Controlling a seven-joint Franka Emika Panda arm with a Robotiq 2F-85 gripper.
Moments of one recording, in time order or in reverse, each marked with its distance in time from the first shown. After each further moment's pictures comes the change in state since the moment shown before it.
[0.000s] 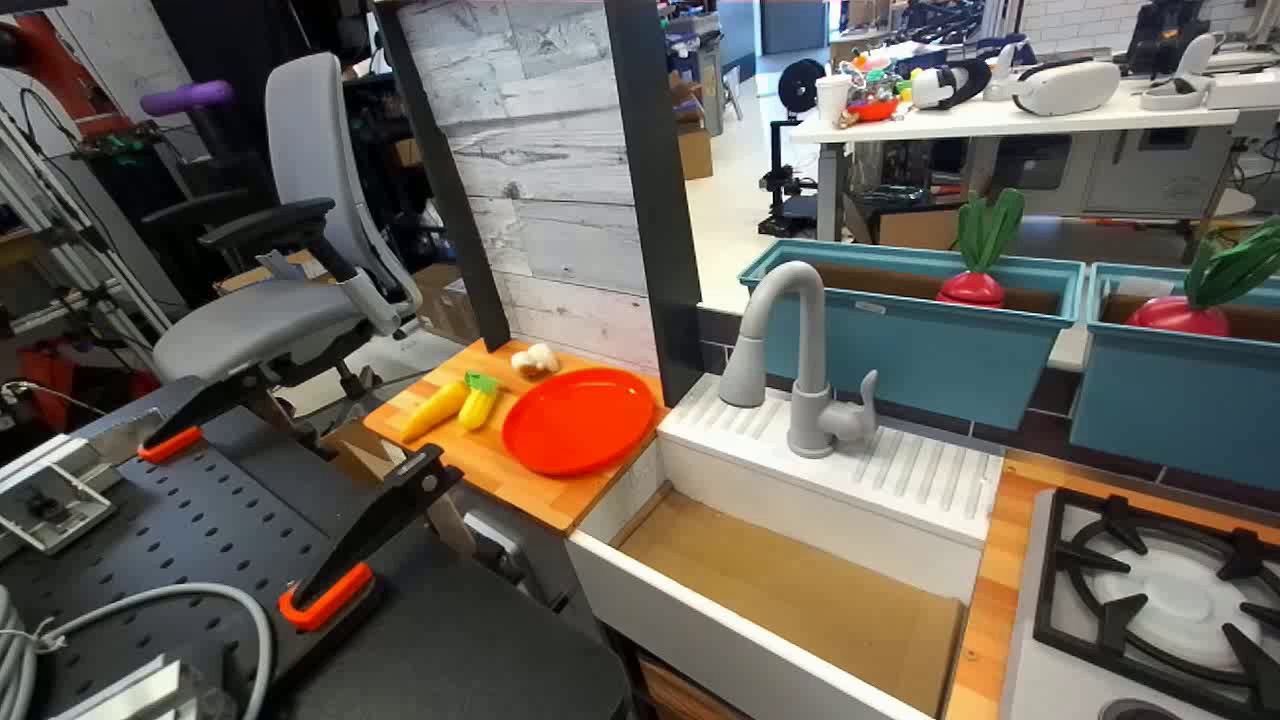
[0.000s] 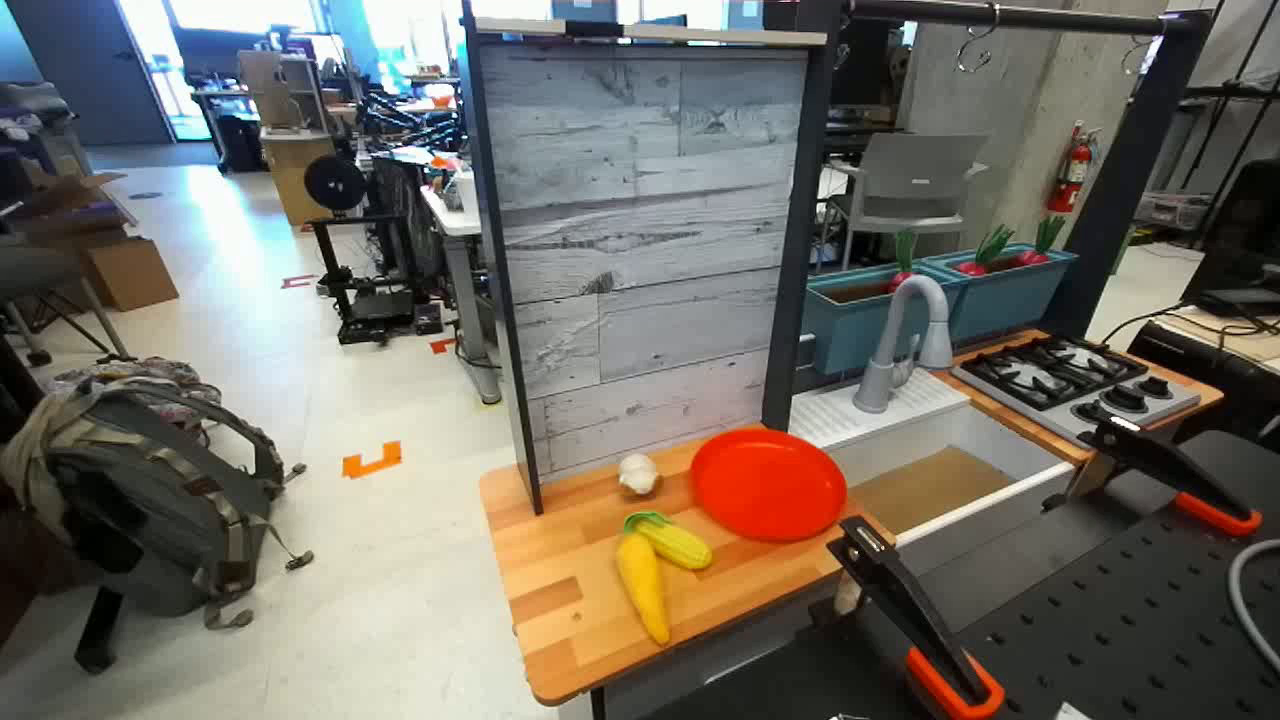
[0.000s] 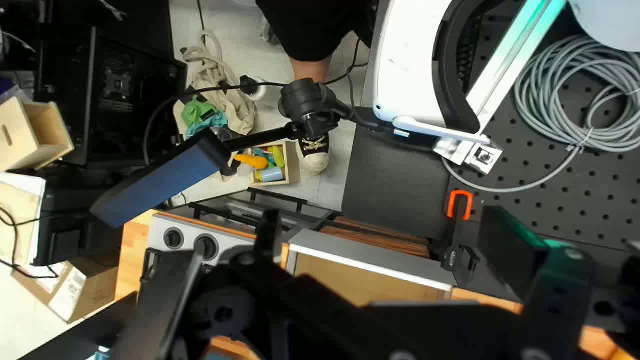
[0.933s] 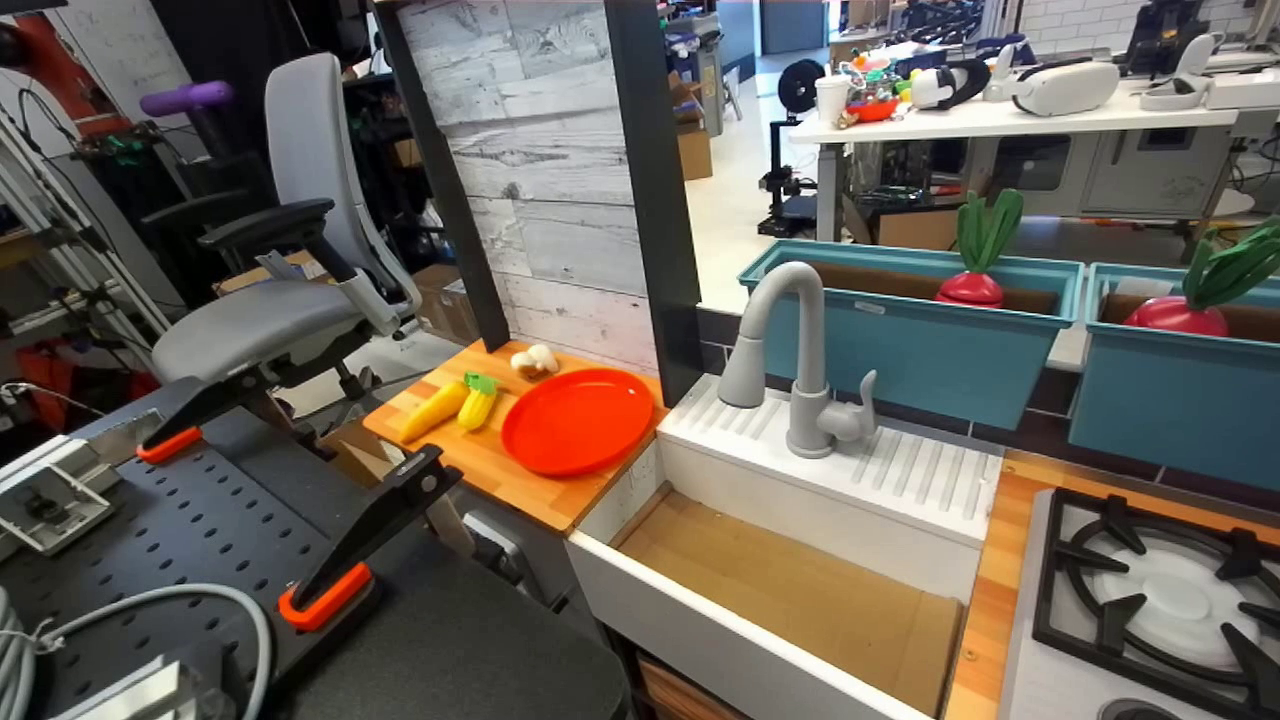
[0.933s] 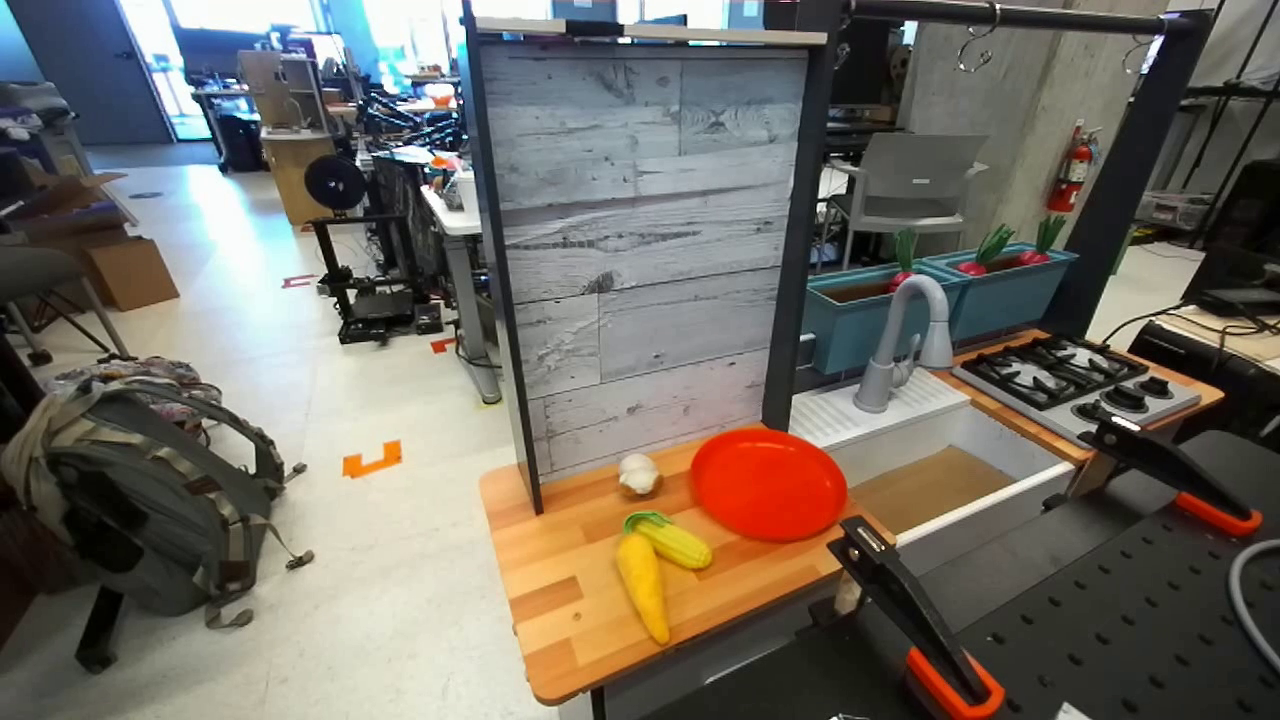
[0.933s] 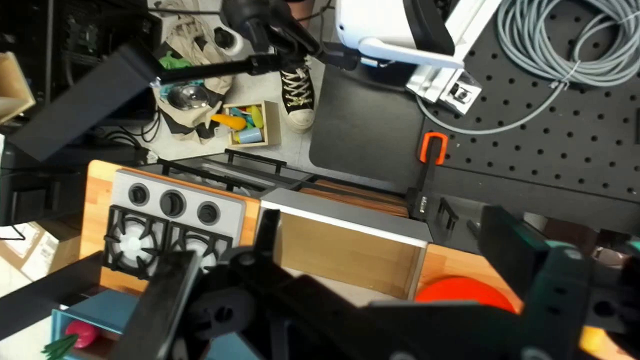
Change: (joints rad) arm 0.095 0.098 0.007 -0.039 0.059 0.156 0.110
